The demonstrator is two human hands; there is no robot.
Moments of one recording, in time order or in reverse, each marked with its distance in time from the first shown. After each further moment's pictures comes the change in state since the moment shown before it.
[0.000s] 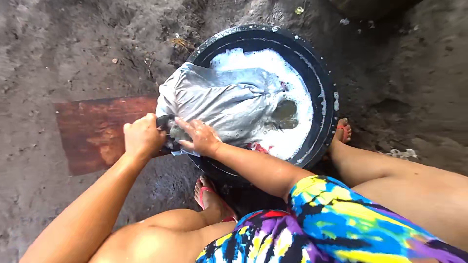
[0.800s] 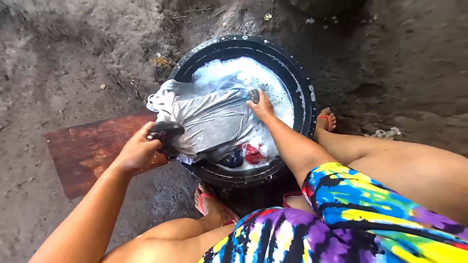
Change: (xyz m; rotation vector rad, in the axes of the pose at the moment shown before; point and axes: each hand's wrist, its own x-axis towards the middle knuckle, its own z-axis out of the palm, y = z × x) left_hand -0.020 0.016 -0.035 -1.010 -0.235 0.183; right_hand -0.053 0.195 -0.153 0.043 0.320 0.773
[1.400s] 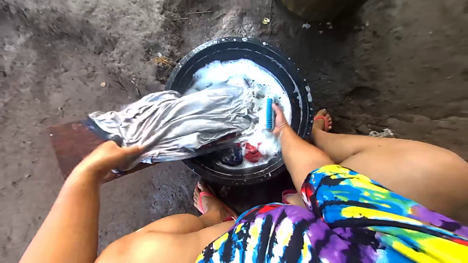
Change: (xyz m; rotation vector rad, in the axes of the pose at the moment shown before) left_hand -0.018 -0.030 -0.062 0.387 0.242 -0.398; right_hand -0.035 0.068 -0.013 1.151 -0.073 0.372
